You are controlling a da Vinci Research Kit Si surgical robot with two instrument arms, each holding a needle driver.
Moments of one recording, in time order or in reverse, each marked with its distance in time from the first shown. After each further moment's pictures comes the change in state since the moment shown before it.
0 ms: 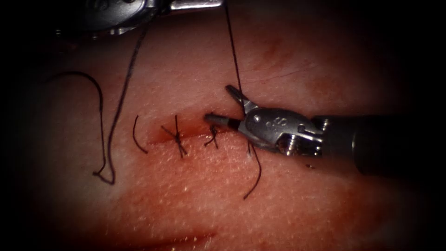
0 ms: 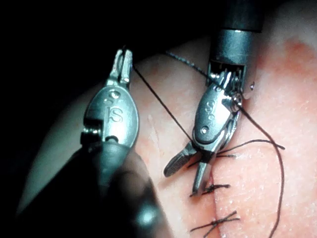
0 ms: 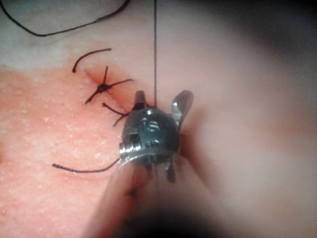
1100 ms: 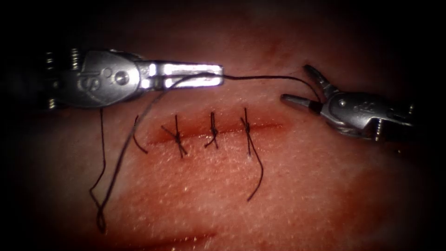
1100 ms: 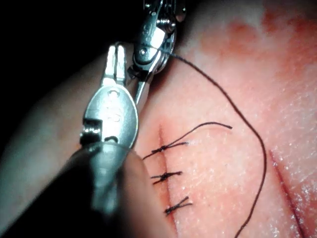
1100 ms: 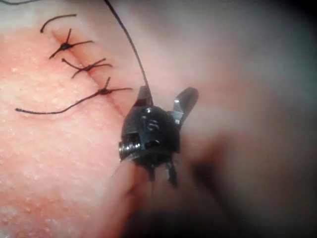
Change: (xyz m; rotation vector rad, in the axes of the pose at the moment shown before) right arm 0.001 0.013 -0.011 -0.071 0.063 -0.123; left arm 0.002 0.010 0.000 -0.064 0.111 0.035
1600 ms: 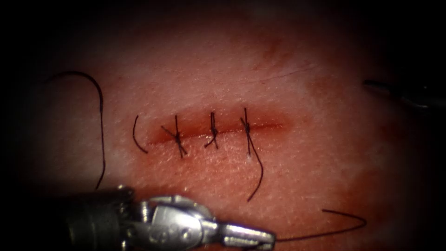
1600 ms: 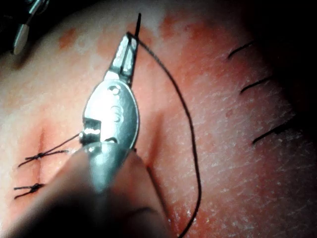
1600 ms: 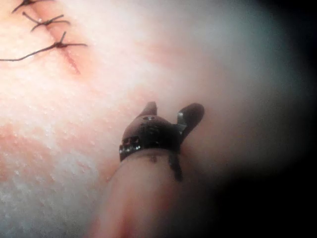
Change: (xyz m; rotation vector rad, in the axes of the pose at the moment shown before) right arm -0.001 0.009 -0.004 -0.128 -0.029 -0.088; left arm -0.006 0.016 0.006 -0.228 0.103 -0.112
